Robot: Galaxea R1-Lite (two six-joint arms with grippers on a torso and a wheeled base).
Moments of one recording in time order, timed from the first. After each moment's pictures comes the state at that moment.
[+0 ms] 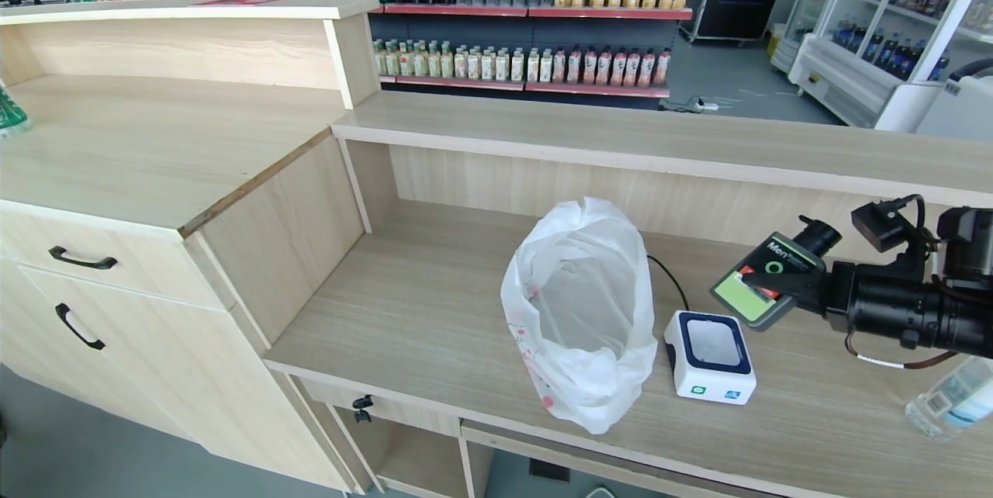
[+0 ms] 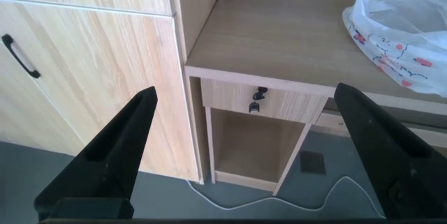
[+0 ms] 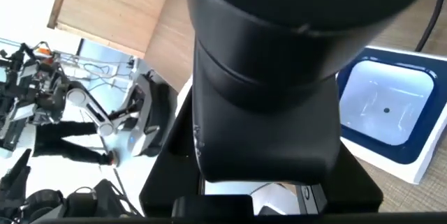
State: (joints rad) left arm -0.01 0.00 0.00 0.00 -0.05 0.00; right arm -0.17 1.73 -0.65 -0.64 0.89 0.33
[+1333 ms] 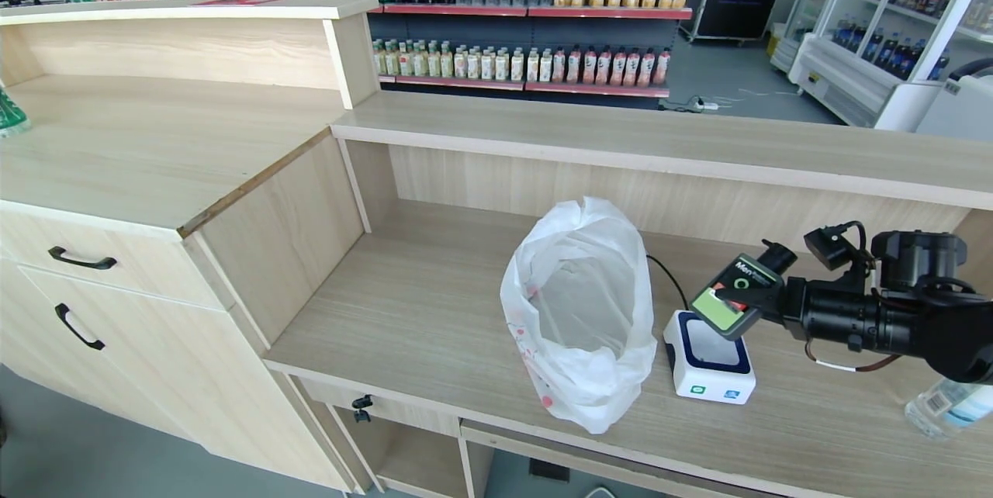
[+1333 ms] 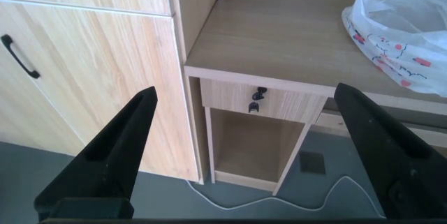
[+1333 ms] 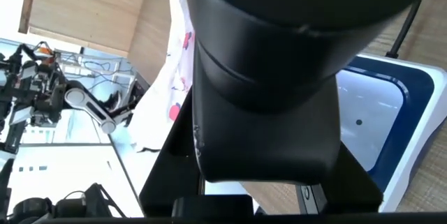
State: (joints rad) left arm -0.01 0.00 0.00 0.00 -0.05 0.00; right arm -0.17 1.98 -0.74 -0.72 0.91 0.32
